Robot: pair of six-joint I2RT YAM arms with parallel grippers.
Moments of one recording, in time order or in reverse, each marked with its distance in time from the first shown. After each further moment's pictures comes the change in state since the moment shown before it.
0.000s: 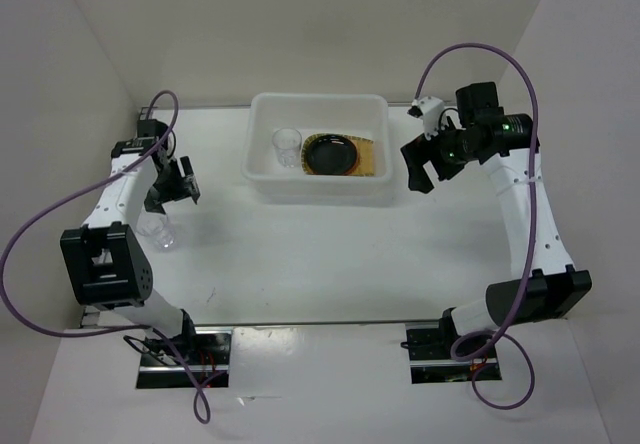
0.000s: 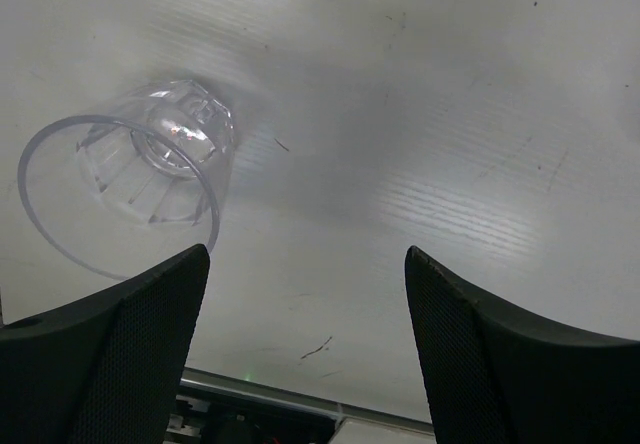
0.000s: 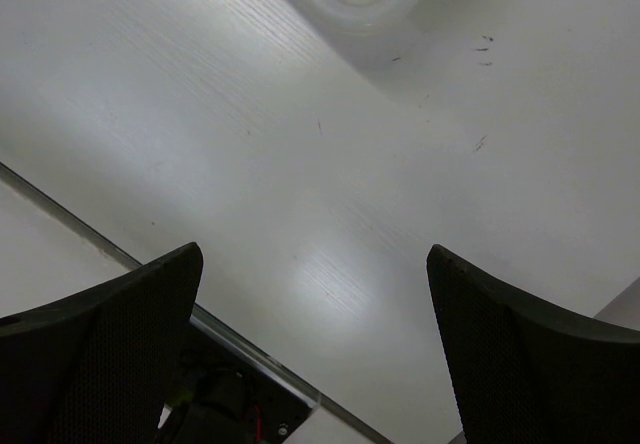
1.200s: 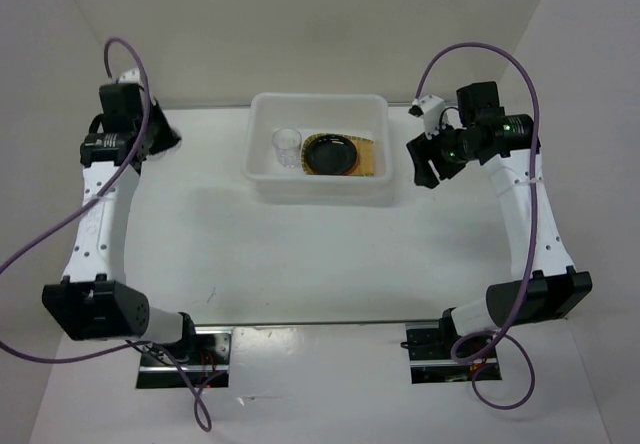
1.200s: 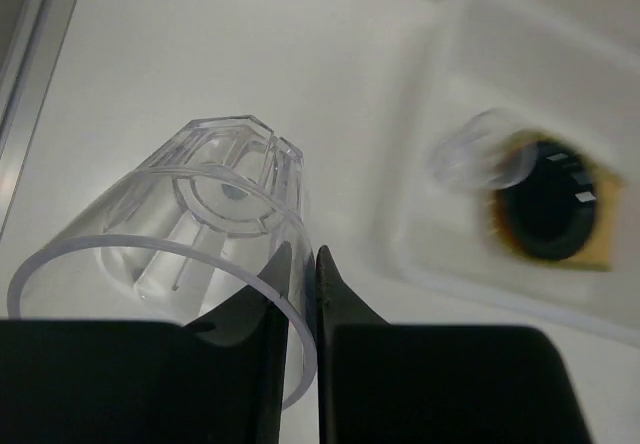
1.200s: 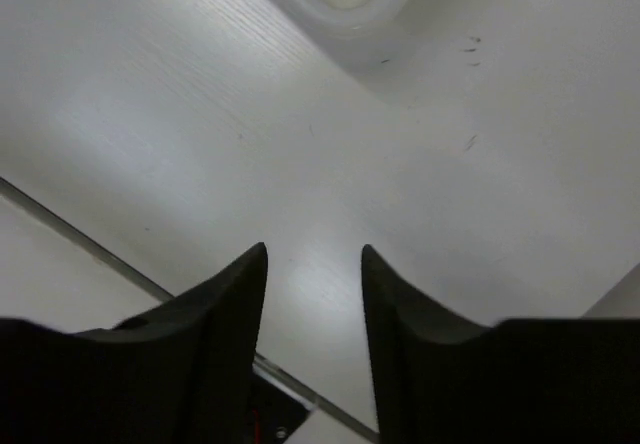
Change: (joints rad) left arm -0.013 -0.154 0.173 0.200 0.084 -0.063; right arm 0.000 -0.013 -0.004 0.011 0.022 -0.001
